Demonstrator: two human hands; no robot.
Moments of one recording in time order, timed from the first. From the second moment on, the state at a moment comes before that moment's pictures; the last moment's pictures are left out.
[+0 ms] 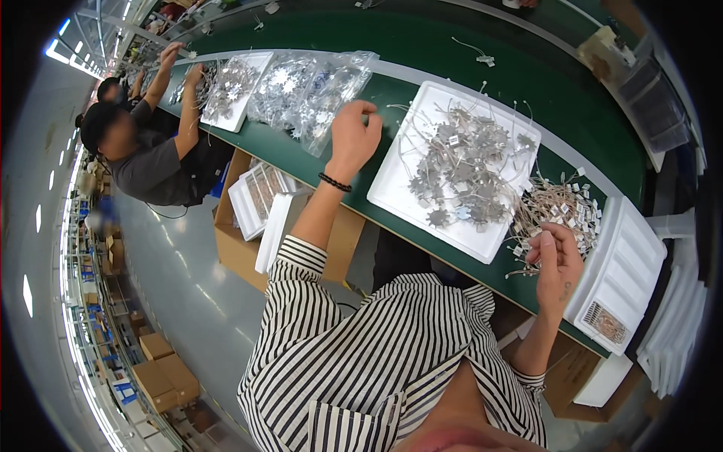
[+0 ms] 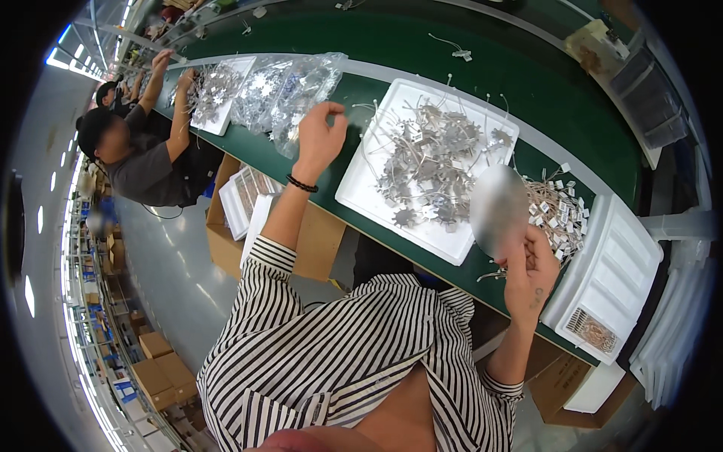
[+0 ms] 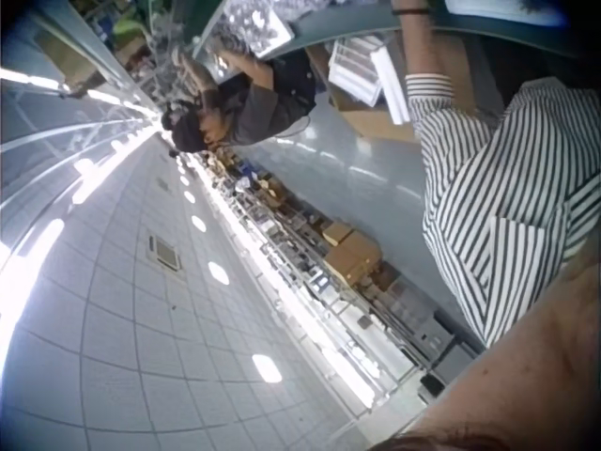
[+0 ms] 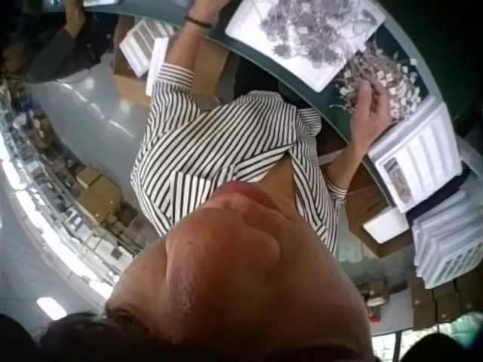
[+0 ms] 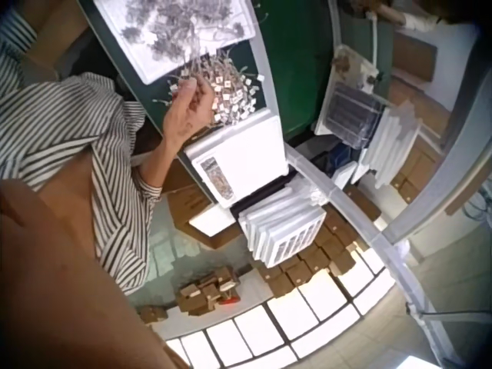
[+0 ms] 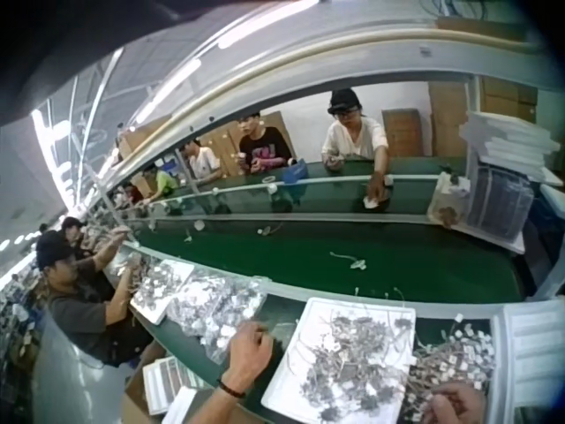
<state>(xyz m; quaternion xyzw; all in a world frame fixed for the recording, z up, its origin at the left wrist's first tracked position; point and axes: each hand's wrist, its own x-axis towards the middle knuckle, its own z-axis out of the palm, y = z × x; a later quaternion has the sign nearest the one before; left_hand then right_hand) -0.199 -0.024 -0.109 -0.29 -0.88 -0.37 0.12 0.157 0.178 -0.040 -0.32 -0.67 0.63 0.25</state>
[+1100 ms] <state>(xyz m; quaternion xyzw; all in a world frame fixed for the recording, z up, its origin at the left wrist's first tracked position) -0.245 -0.084 -0.137 -0.34 -0.88 -0.27 0.20 0.149 0.125 -0.056 -0.30 -0.69 0.63 0.22</state>
